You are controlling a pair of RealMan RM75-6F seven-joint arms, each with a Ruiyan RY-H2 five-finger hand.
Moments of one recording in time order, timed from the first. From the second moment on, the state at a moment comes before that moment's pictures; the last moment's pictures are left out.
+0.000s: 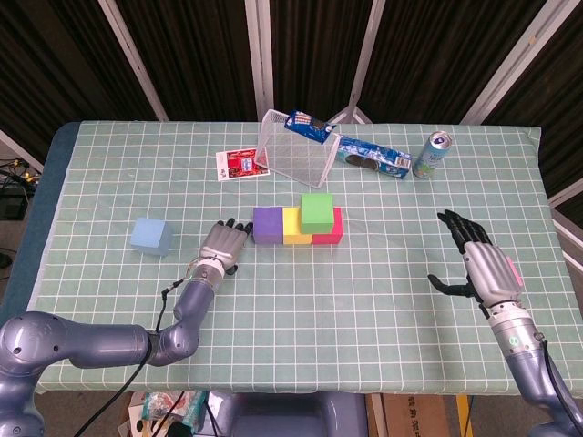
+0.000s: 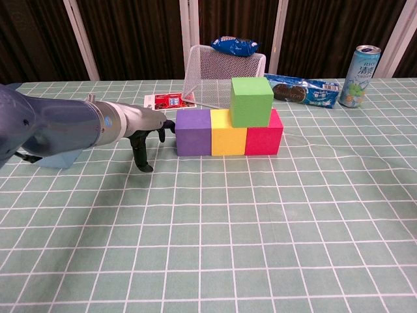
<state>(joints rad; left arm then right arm) -1.19 -1.67 -0.15 -1.43 0.22 0.96 0.93 0.41 -0.95 0.20 -1.95 -1.16 1.11 0.07</state>
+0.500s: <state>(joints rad) -1.15 -1.58 -0.14 -1.50 0.25 1.00 0.89 0.40 -0.95 0.20 -1.95 -1.16 1.11 0.08</state>
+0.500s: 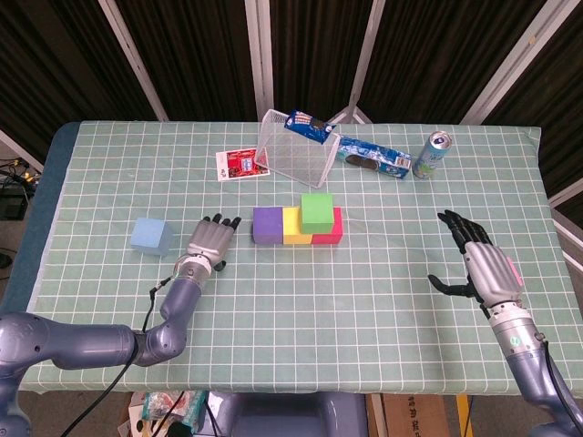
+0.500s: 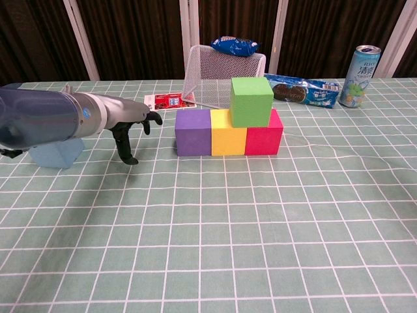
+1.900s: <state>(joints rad) -0.83 -1.21 -0.02 -1.55 0.79 0.95 0.52 0.41 -0.97 0.19 -1.97 -1.16 1.12 0.02</state>
